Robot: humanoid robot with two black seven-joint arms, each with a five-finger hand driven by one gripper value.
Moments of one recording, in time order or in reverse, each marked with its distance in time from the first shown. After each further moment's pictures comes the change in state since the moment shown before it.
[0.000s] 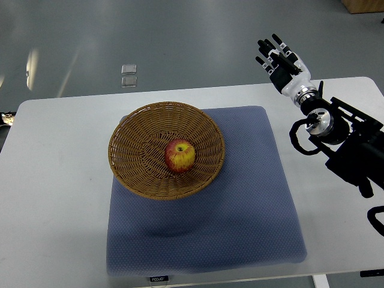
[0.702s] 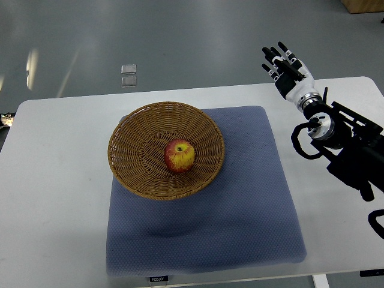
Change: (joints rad) left arm 0.000 0.000 0.000 0.003 0.000 -0.002 0.000; right arm -0.017 0.006 -0.003 -0.023 -0.009 -0.045 0.004
